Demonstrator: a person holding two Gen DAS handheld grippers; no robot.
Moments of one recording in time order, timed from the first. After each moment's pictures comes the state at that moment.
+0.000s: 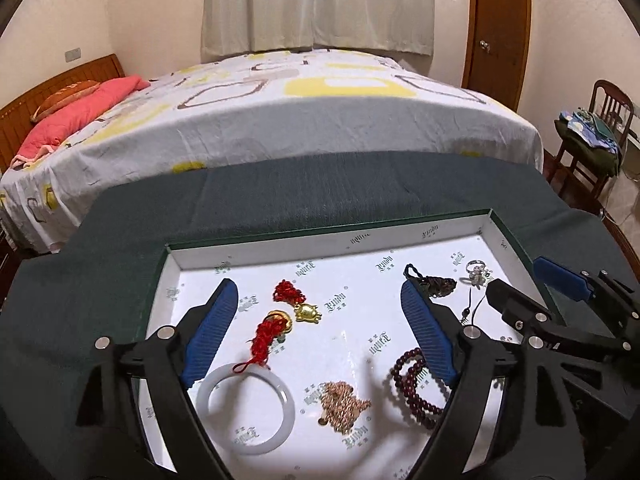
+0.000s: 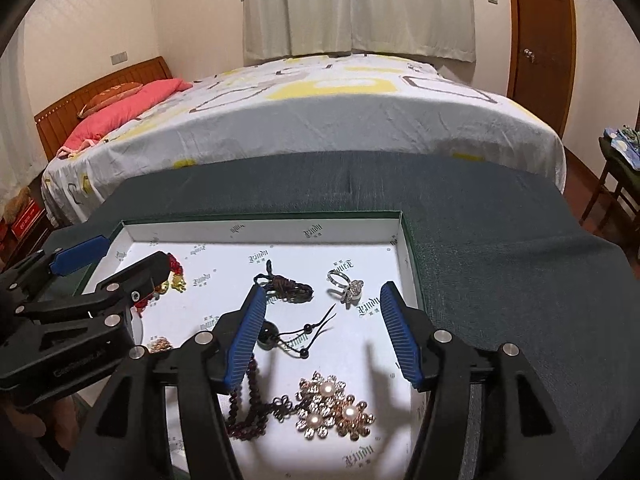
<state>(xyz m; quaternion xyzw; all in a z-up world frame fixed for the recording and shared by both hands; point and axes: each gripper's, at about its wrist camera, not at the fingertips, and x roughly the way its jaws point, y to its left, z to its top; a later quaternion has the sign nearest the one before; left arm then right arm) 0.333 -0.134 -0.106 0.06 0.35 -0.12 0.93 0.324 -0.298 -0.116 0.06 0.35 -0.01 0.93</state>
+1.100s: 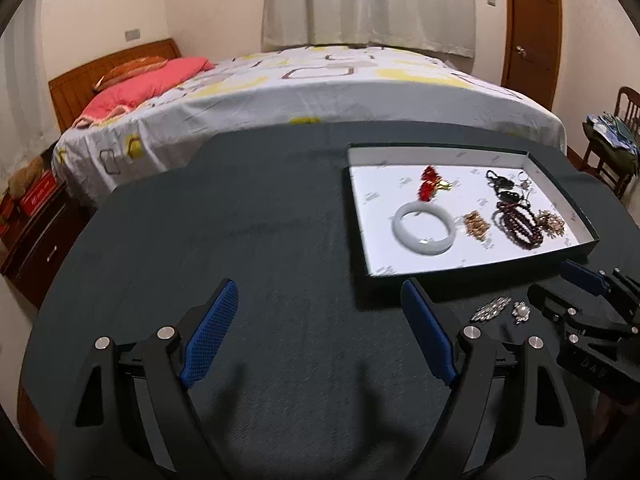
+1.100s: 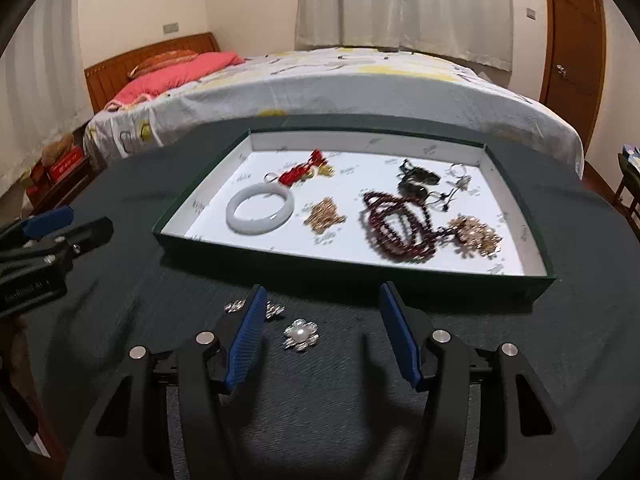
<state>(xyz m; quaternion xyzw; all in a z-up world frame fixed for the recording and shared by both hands) 0.198 0.043 -0.110 0.05 0.36 -0.05 0.93 0.211 -0.174 -0.138 0.02 0.37 0.05 0.93</state>
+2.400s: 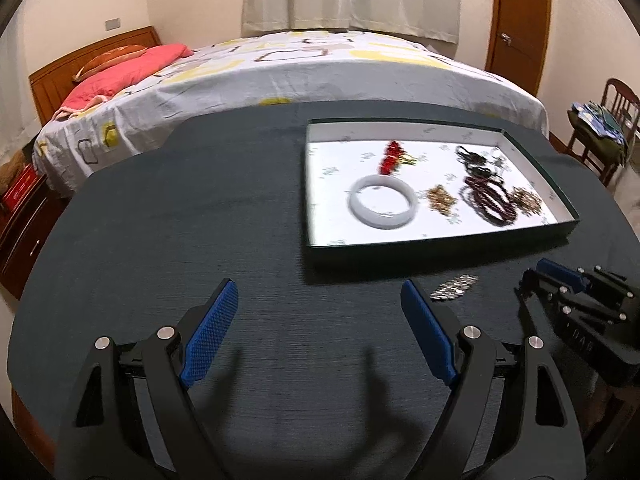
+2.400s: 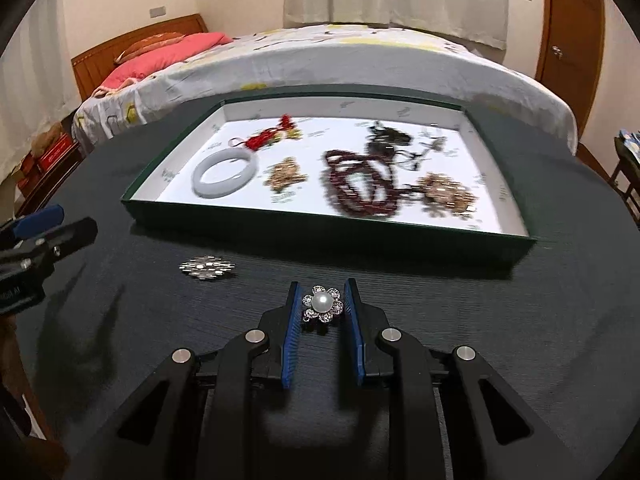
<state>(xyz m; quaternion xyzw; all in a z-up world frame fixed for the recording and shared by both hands) 0.189 0.000 -0.124 0.05 0.39 -0.08 0.92 0.202 -0.220 -0.154 0.03 0.41 0.03 0.91</state>
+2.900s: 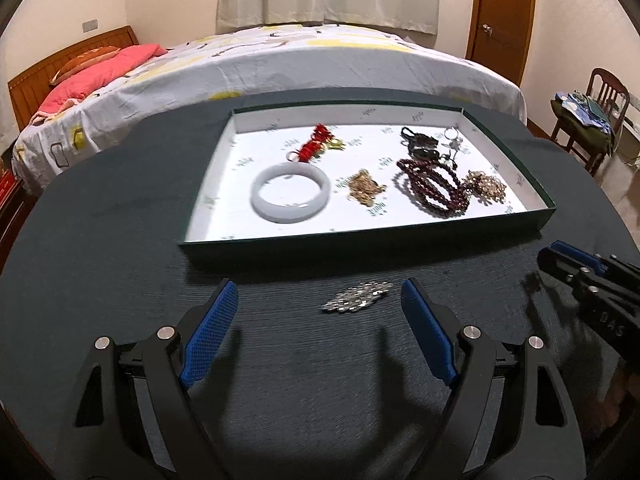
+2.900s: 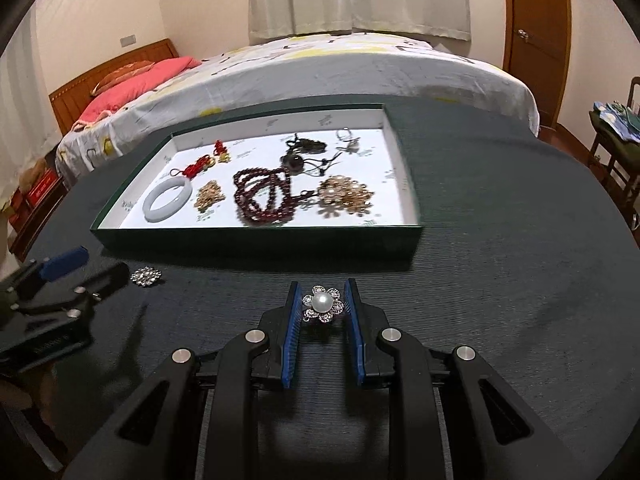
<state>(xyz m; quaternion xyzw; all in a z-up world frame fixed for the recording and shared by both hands) 0.193 -0.077 -0.150 0.05 0.39 -0.11 0.91 0.188 -0.284 -0.148 0.07 0.39 0.00 0.92</state>
